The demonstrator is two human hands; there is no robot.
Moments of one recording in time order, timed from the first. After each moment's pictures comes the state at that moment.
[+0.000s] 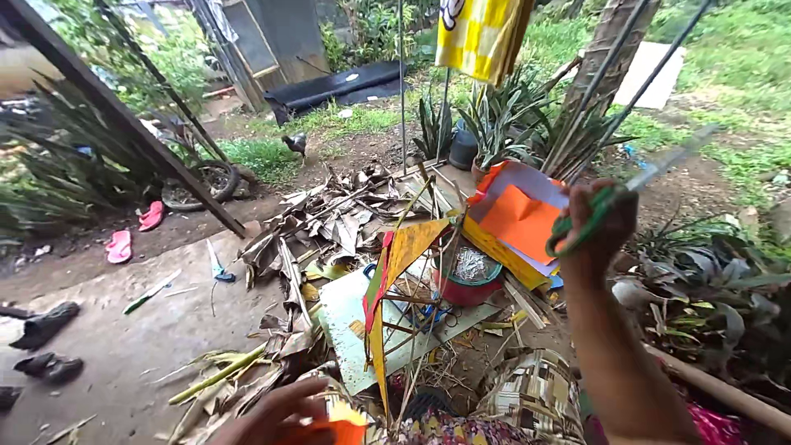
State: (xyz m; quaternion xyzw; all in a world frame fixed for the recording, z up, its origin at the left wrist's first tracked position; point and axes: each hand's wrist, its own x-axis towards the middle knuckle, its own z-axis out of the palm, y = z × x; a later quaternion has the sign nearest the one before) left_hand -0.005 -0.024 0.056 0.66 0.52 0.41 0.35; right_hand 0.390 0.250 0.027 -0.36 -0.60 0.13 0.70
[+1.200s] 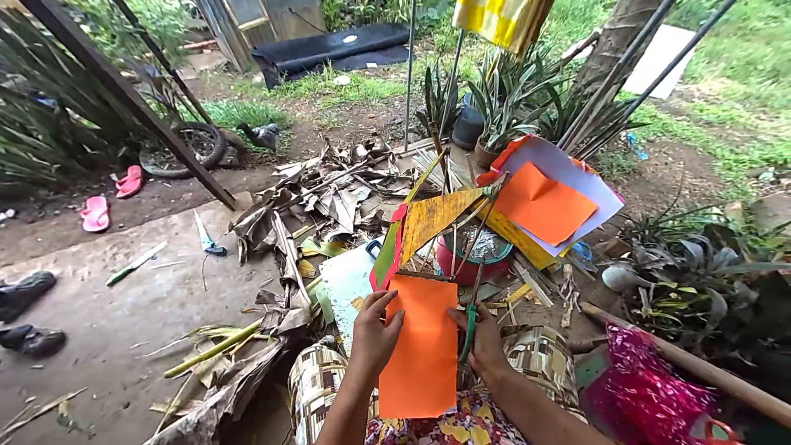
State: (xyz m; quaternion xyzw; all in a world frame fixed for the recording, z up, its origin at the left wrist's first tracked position) left_hand 0.054 0.089 -0.092 0.56 0.63 0.43 0.33; right_hand 0.253 0.106 -0.113 -0.56 -0.28 0.57 0.53
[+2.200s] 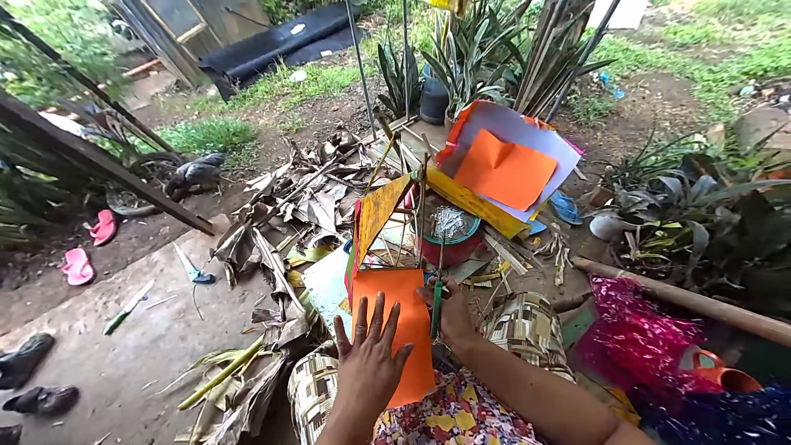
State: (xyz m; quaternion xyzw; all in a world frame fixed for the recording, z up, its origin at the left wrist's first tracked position) left_hand 0.089 0.048 -0.080 0.79 0.61 0.07 0.01; right_hand 0.252 0.121 -0.115 -0.55 -0.26 0.59 0.54
